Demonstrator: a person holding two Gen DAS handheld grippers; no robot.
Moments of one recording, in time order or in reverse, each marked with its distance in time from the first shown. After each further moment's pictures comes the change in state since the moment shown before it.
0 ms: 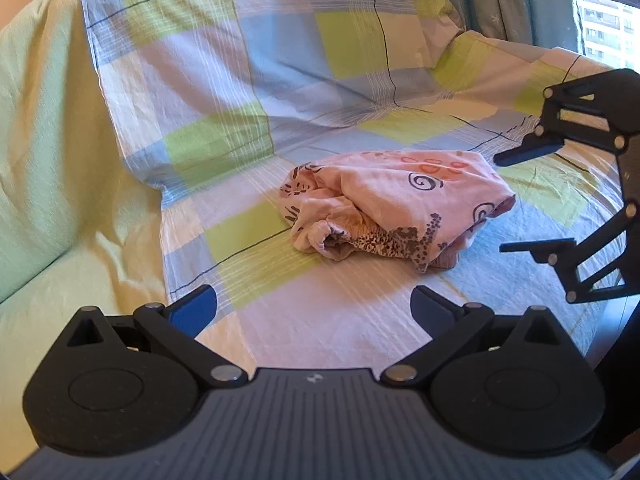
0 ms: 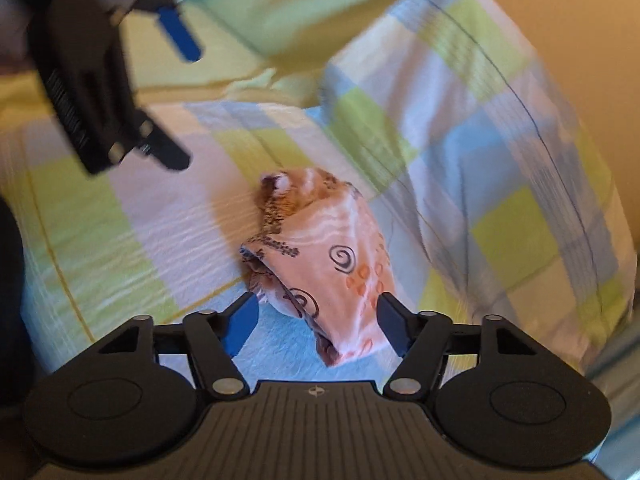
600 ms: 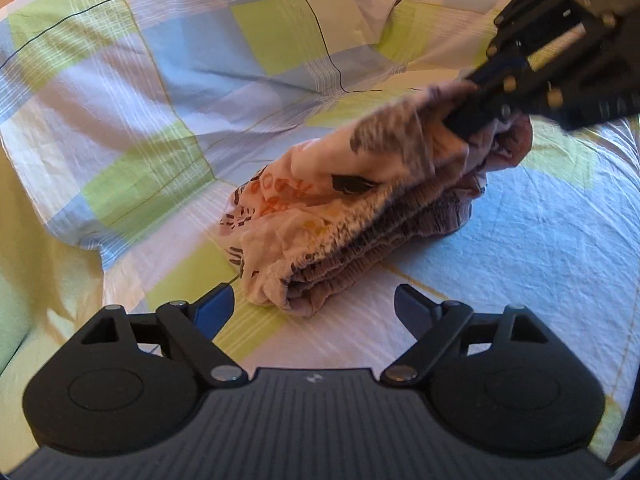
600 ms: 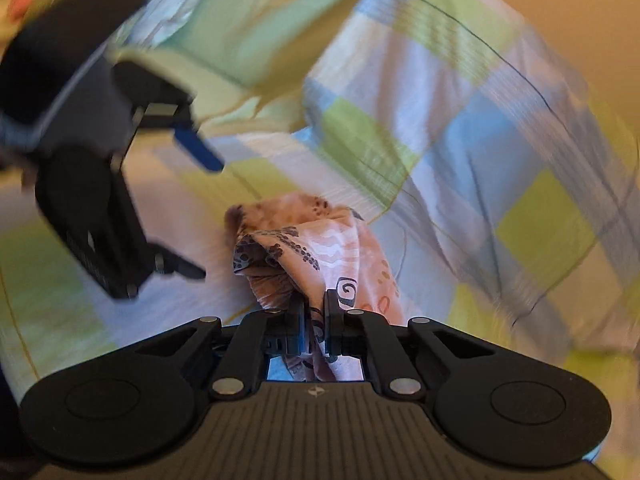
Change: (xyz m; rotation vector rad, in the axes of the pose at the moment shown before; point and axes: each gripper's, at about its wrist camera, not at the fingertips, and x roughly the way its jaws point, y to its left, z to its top) left arm 0.089 -0.033 0.016 0.230 -0.034 -0.066; right arm 0.039 -0.084 -0.021 0.402 -0.111 0.155
